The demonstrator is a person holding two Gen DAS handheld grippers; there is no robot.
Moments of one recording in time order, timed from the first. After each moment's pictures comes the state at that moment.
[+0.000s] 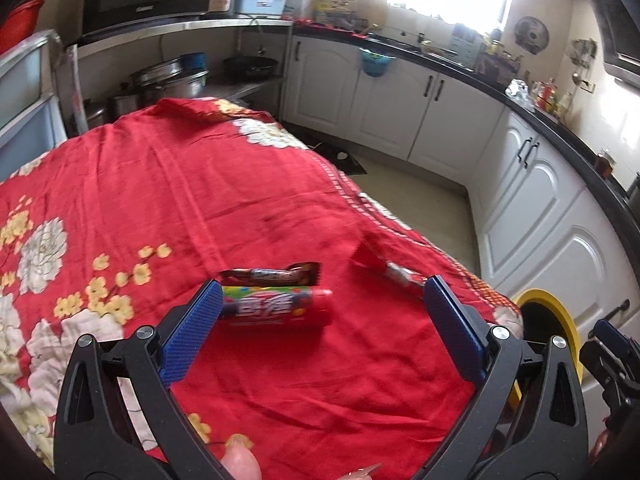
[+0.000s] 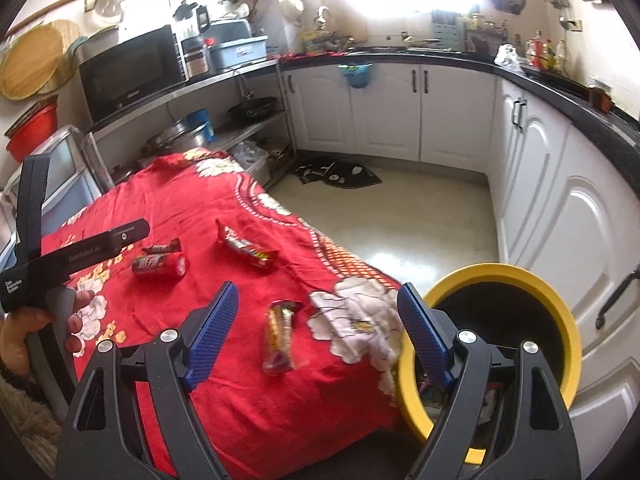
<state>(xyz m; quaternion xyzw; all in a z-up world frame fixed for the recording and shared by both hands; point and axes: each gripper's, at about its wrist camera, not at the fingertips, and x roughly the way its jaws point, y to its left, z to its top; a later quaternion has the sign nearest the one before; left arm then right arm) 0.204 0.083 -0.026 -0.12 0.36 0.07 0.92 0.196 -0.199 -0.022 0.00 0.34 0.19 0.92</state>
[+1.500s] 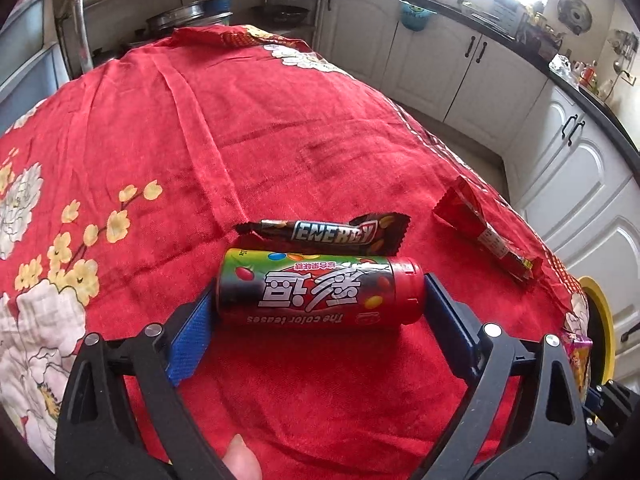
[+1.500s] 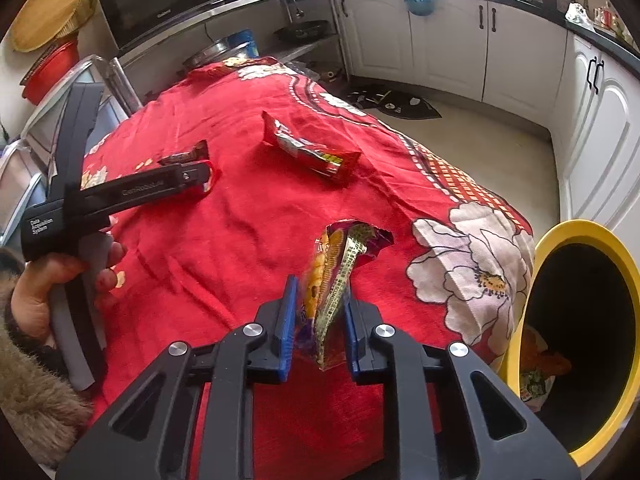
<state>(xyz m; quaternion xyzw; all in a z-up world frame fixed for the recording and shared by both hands) 0.237 0.112 -0.100 -0.13 0.44 0.11 0.88 0.224 -0.133 -0.100 -0.02 0.45 0.28 0.85</state>
